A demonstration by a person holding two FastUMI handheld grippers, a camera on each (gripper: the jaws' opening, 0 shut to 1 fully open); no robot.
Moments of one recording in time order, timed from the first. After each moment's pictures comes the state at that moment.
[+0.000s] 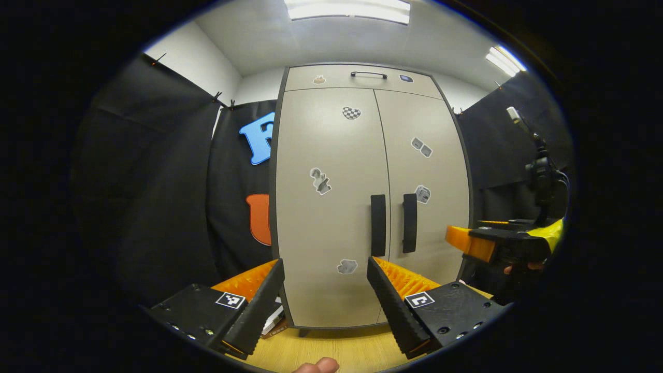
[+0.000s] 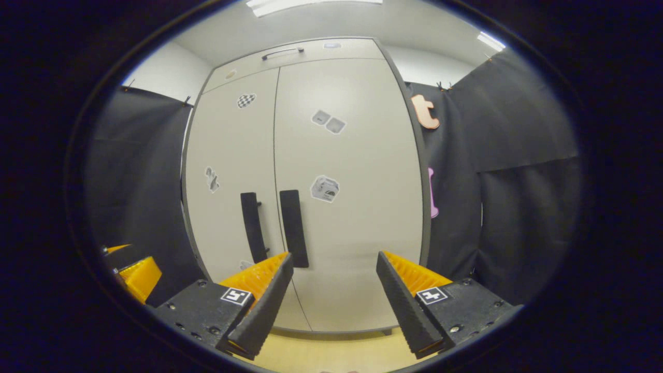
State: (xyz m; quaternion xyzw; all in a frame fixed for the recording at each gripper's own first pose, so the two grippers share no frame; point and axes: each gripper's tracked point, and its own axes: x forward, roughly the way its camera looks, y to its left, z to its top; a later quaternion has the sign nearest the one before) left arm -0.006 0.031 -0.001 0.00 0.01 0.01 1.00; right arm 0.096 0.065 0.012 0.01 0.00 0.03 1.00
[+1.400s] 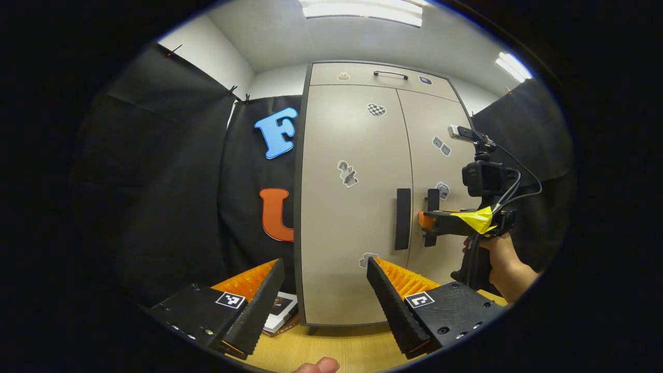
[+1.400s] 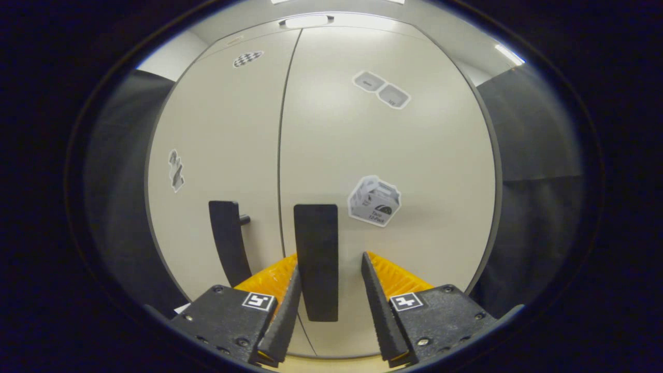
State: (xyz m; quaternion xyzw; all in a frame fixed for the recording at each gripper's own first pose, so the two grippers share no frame) left arm -0.011 0.070 -0.016 -0.03 0.01 0.03 1.00; right arm 0.208 0.115 0.021 -0.03 0.01 0.01 1.00
